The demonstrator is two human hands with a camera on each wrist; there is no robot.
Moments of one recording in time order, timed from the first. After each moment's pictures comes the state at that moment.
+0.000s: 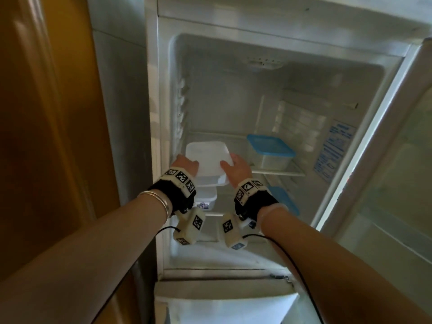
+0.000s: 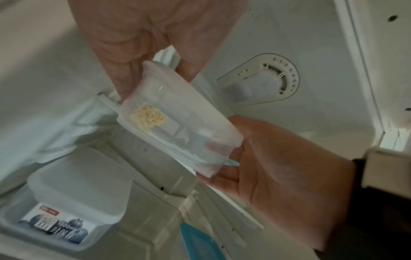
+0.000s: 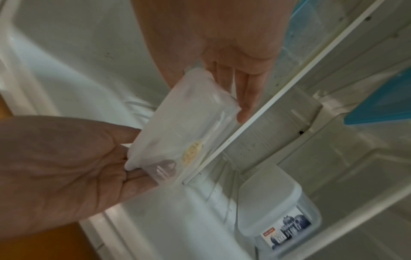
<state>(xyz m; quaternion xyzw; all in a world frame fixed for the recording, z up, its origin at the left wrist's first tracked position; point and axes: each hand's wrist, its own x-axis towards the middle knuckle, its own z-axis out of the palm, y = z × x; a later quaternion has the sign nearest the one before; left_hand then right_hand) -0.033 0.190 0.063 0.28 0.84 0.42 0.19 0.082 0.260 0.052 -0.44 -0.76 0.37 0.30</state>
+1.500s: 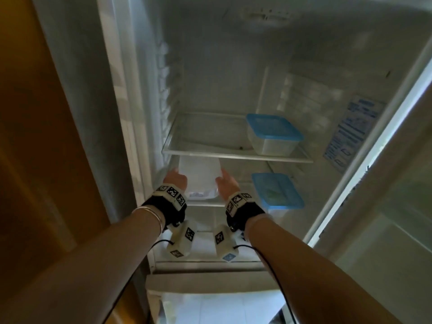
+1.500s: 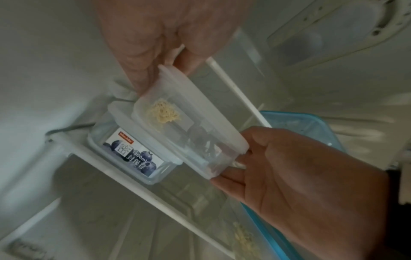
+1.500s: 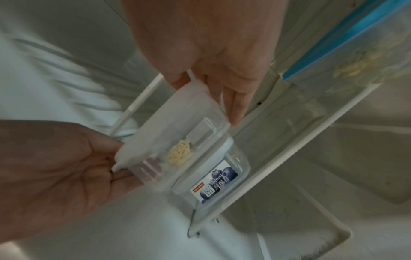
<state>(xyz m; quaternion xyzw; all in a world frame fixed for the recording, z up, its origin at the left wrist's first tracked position) -0.057 0.240 -0.039 0.28 0.86 0.36 0.22 0.069 0.305 -0.046 -0.46 -0.76 0.43 0.18</state>
